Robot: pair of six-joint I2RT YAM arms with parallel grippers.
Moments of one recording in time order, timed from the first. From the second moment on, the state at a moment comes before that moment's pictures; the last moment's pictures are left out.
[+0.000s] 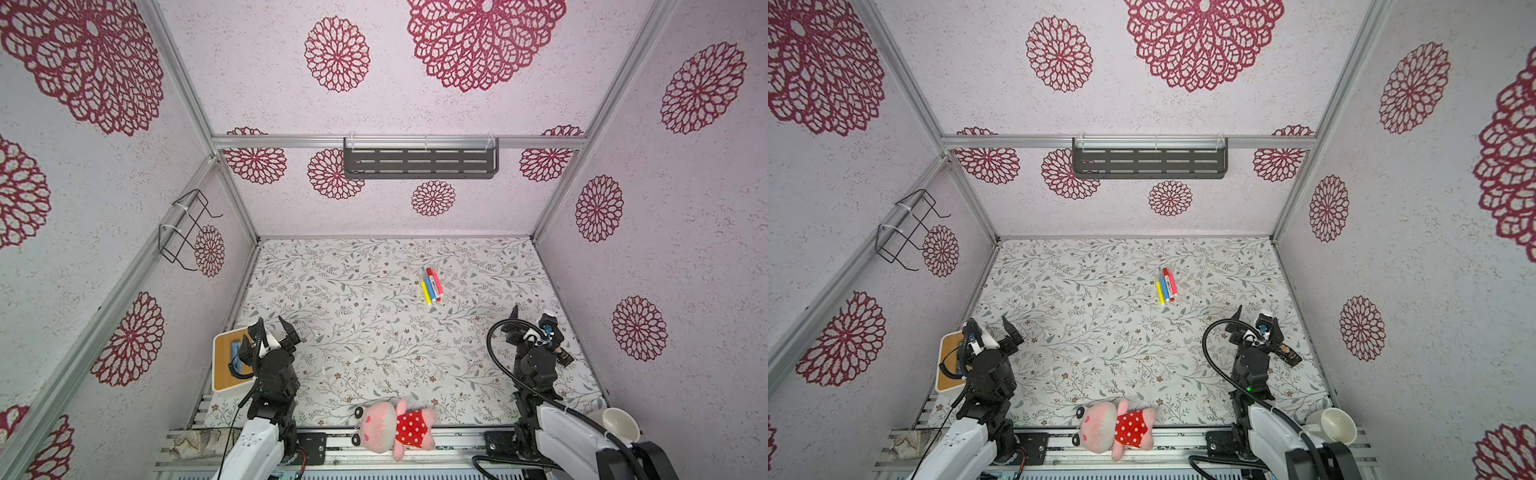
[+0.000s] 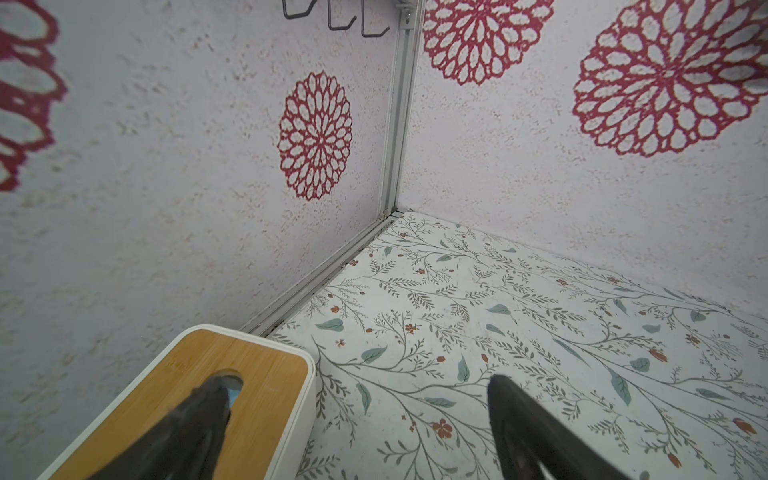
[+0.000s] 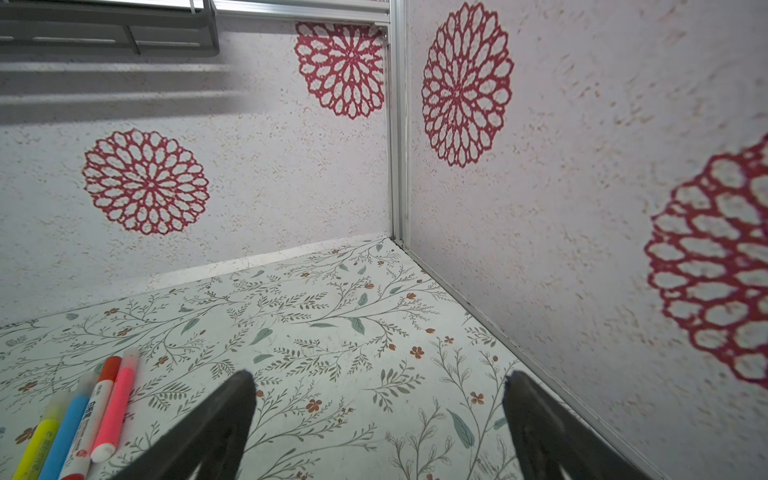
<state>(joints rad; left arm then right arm) -0.15 0.62 0.05 0.46 -0.73 -0.14 0.20 0.96 0.01 1.02 0.56 0.05</state>
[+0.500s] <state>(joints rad) 0.00 0.85 0.05 0.68 -0.58 -0.20 0.17 1.35 0.01 1.44 0.47 0.01</state>
